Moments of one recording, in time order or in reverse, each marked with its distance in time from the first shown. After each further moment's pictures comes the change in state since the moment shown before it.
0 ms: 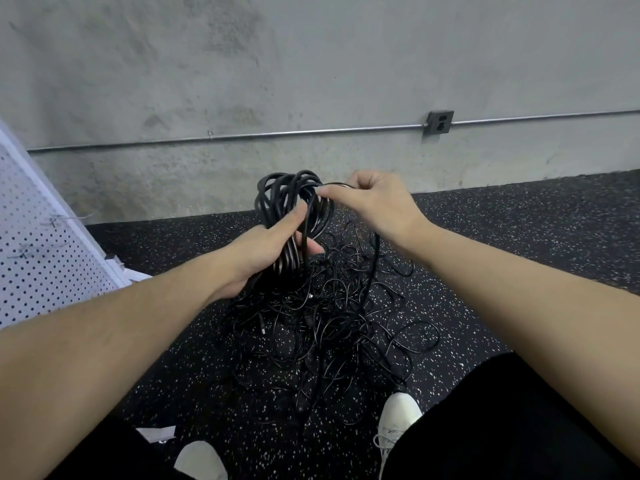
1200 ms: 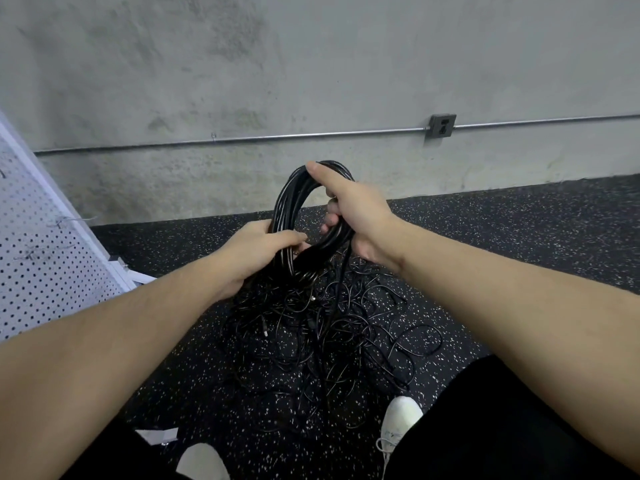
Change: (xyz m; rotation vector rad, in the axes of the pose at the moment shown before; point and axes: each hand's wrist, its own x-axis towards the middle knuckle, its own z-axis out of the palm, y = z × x) left_hand 0.004 -0.008 -0.013 -0.172 0.098 0.012; right_hand 0.006 -0.020 0.042 0.507 0.064 0.366
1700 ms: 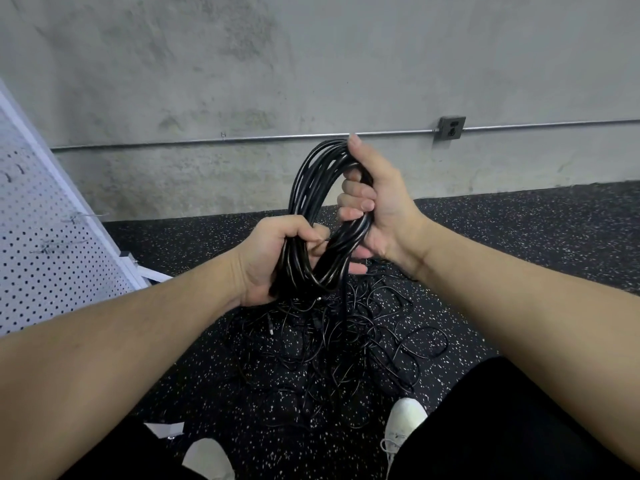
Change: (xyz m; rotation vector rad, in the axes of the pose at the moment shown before) left_hand -0.028 0.016 0.018 -0.599 -0.518 -0.037; right_hand -0.009 -0.014 -0.006 0.414 -0.302 0.014
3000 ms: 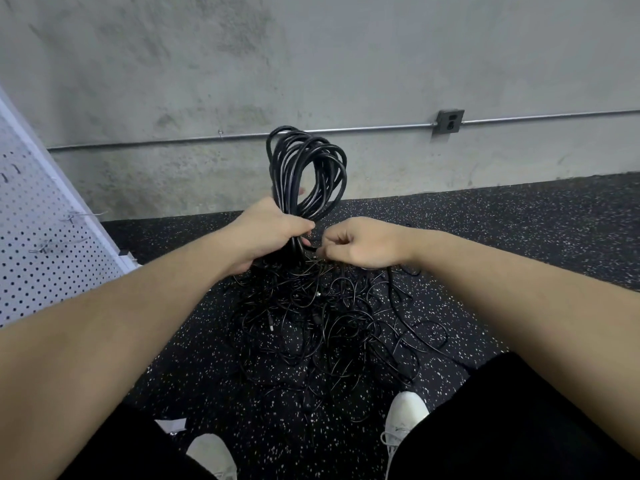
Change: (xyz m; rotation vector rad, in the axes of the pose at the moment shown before) left_hand 0.019 0.016 -0.020 0.763 0.537 0.151; right_hand 0.003 0.013 -0.047 -1.679 -0.397 0.019
